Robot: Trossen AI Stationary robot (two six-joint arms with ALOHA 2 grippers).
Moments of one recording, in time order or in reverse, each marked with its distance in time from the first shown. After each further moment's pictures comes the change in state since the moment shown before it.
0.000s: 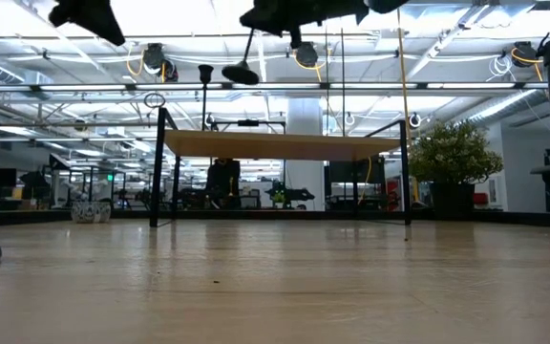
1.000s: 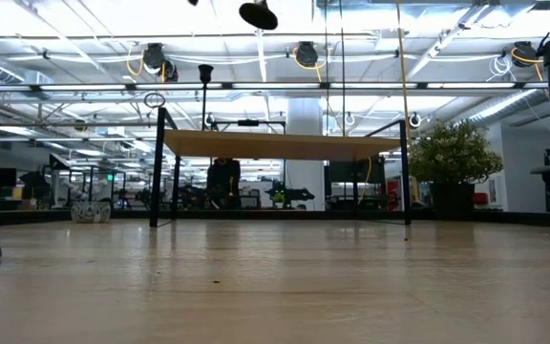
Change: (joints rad) left arm 0.002 0.492 0.306 0.624 0.314 0.439; right arm 0.058 -0.198 0.000 -0.074 -0.045 -0.058
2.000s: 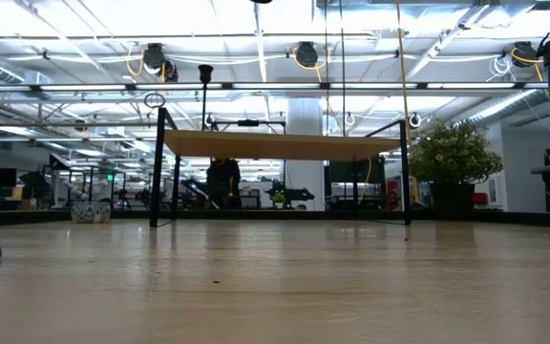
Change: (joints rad) left arm -0.102 0.090 -0.003 0.347 0.189 0.016; right arm 0.062 -0.002 0.002 0.034 -0.140 0.008
